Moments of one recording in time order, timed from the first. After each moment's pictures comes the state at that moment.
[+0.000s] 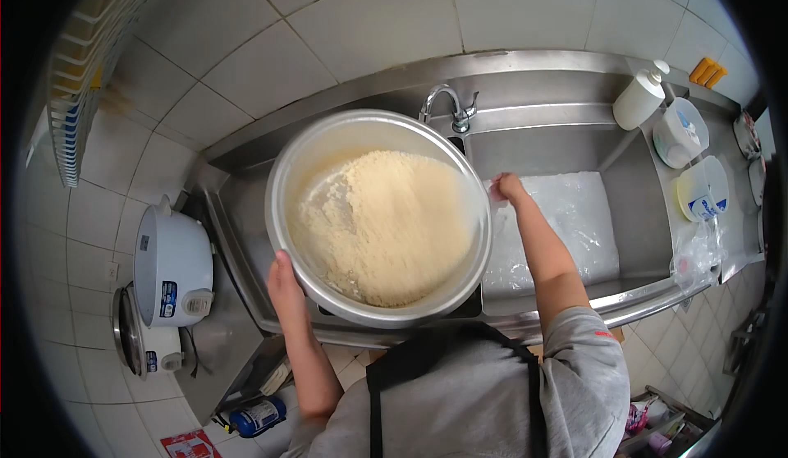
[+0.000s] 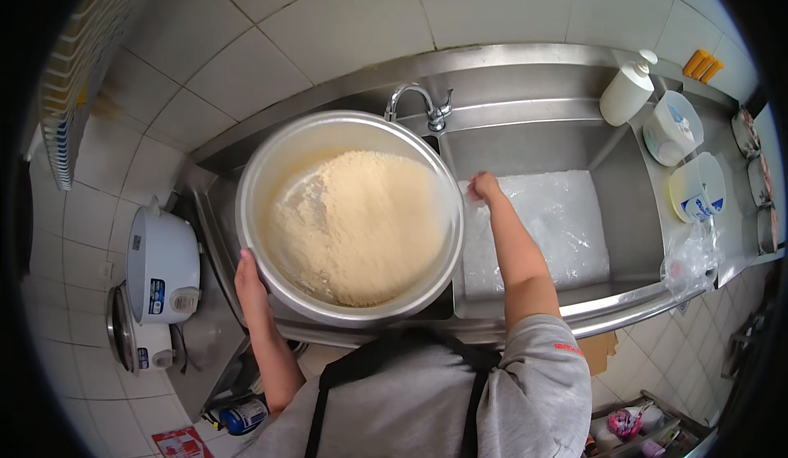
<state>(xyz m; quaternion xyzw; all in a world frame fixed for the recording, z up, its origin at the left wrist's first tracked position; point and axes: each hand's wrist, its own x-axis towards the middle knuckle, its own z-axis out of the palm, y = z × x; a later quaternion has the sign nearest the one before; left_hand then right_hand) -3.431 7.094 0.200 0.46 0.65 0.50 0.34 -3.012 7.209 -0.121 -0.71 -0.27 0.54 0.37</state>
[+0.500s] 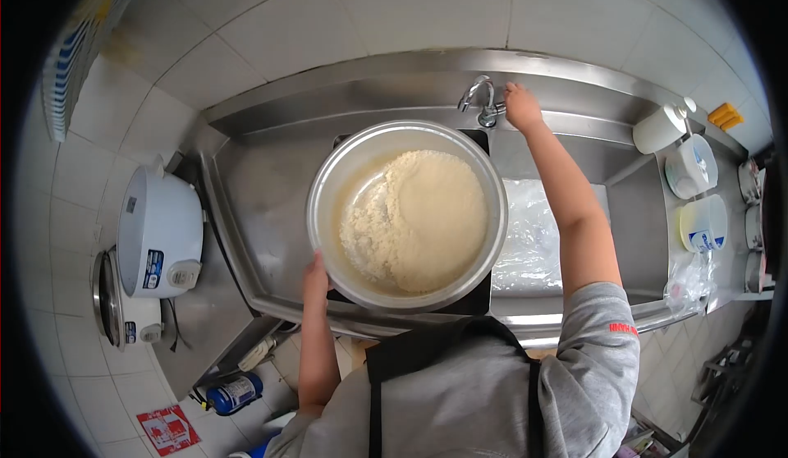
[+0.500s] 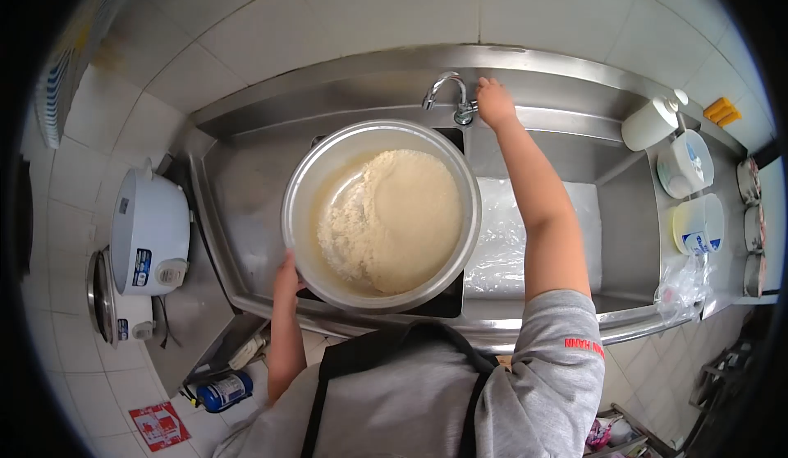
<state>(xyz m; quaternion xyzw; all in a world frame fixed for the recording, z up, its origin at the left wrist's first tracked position) -3.512 7.106 0.059 0.32 0.78 0.28 0.46 -3.015 7.321 0.057 -0.68 -0.72 -0.11 0.04</state>
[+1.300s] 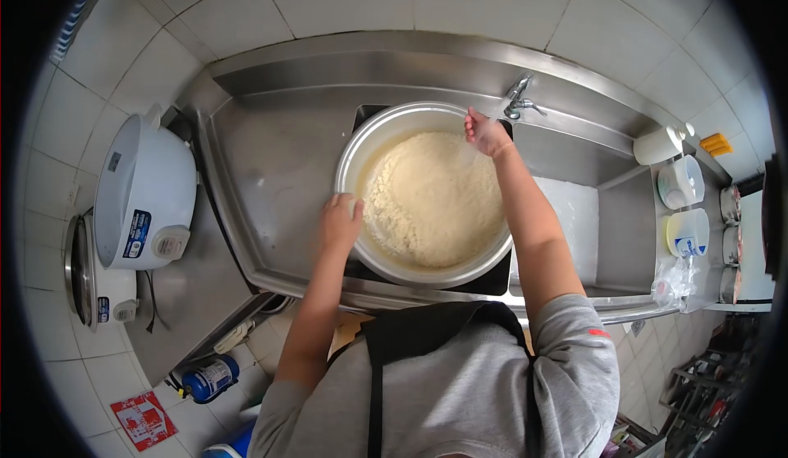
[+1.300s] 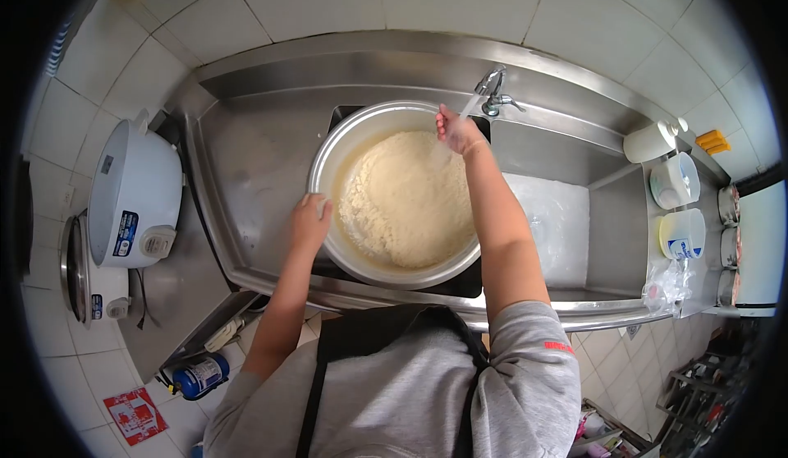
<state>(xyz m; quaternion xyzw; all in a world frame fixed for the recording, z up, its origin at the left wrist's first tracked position) -3.524 7.158 0.046 0.70 0.66 0.19 0.18 -3.165 7.308 -0.001 -0.39 -0.20 0.76 0.48</state>
